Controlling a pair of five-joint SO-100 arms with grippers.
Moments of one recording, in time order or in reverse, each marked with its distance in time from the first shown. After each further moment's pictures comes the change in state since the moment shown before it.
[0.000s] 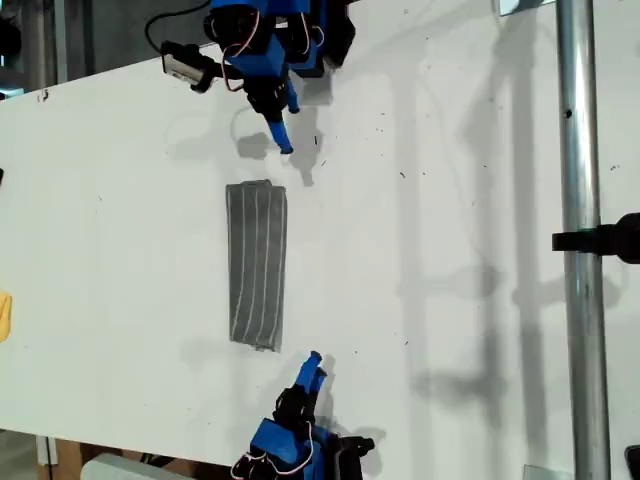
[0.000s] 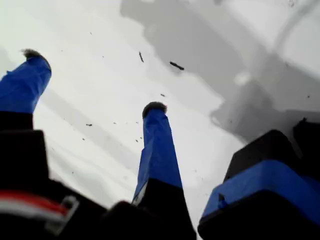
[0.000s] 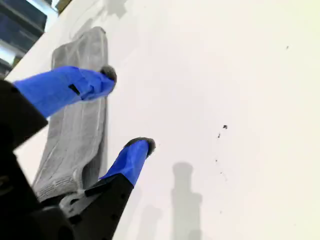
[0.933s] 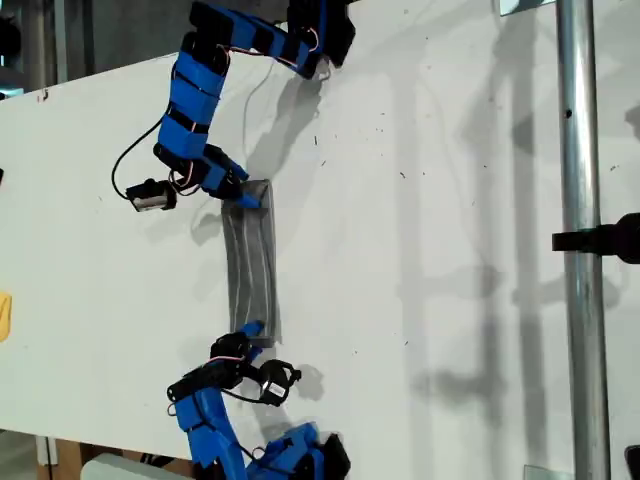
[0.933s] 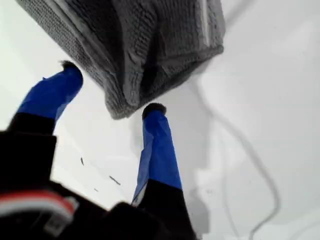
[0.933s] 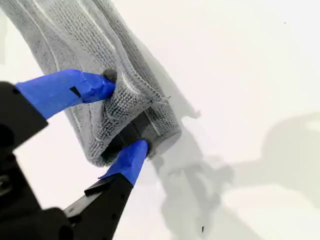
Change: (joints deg) arm 0 -38.6 -79.7 -55.1 9.8 37.7; arm 1 28.3 -84.5 -57.0 -12.5 -55.2
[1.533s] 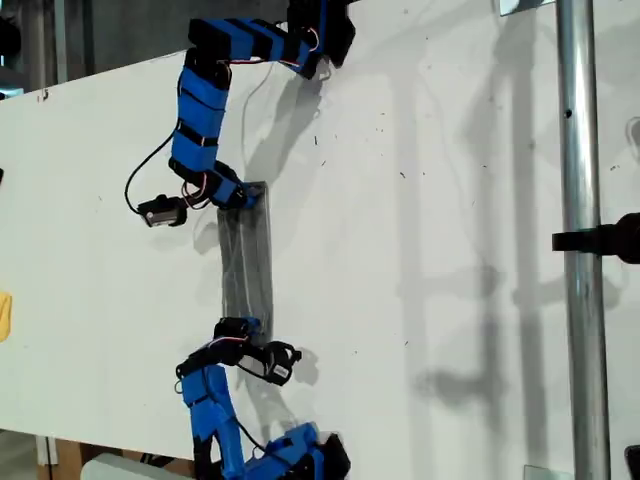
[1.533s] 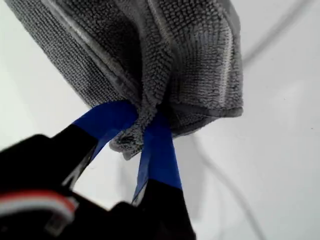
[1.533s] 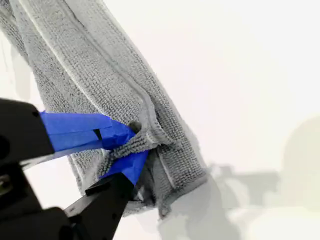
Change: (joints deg) arm 0 -0.4 -14.4 -4.7 -15.0 4.8; arm 1 -1.7 -9.4 -0.6 -13.7 -3.6
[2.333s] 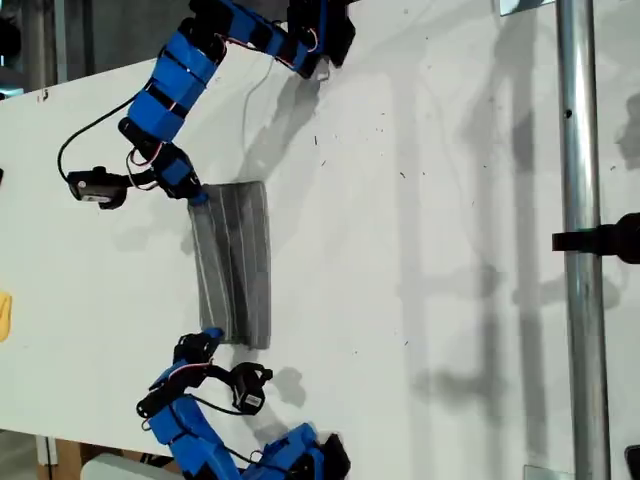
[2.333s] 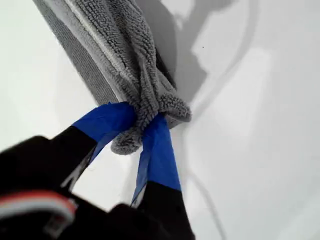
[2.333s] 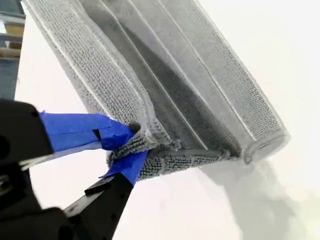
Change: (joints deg) arm 0 -6.2 13.1 -9.7 12.0 8.5; arm 1 5.4 13.2 -11.5 9.1 -4.7
